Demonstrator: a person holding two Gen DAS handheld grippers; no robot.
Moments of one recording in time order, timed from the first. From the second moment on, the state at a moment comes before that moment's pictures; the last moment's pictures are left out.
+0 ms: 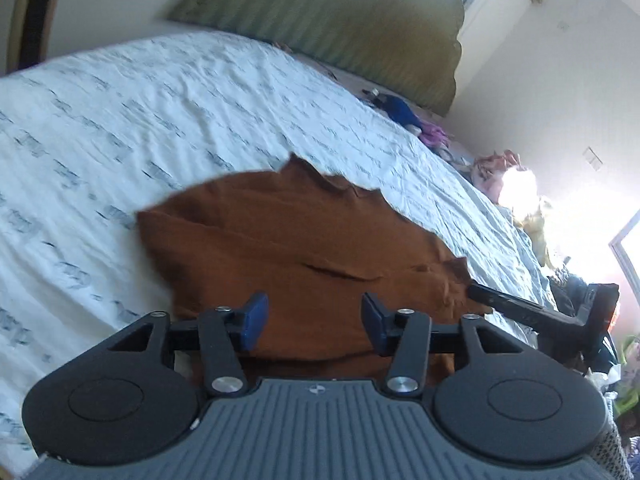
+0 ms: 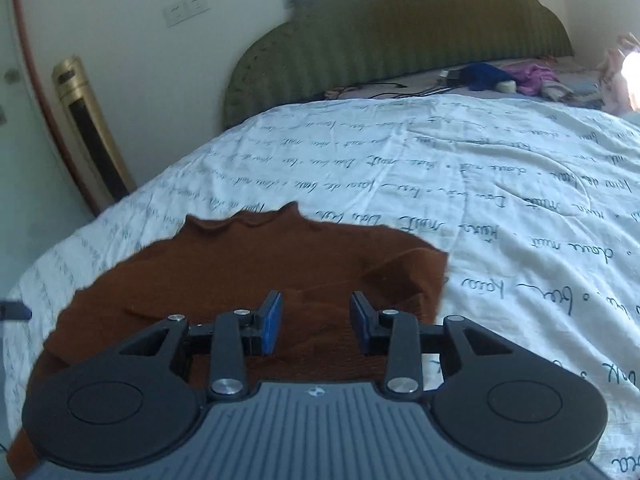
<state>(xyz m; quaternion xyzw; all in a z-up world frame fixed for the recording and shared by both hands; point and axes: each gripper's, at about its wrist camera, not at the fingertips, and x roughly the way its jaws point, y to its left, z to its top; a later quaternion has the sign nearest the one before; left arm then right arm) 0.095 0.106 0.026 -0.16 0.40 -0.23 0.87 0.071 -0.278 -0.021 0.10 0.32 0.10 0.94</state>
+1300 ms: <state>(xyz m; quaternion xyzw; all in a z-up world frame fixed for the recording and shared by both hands) -0.039 0.191 -0.037 -0.26 0.43 -0.25 0.83 -0.106 -0.355 -0.045 0.18 0.33 0.10 0.92</state>
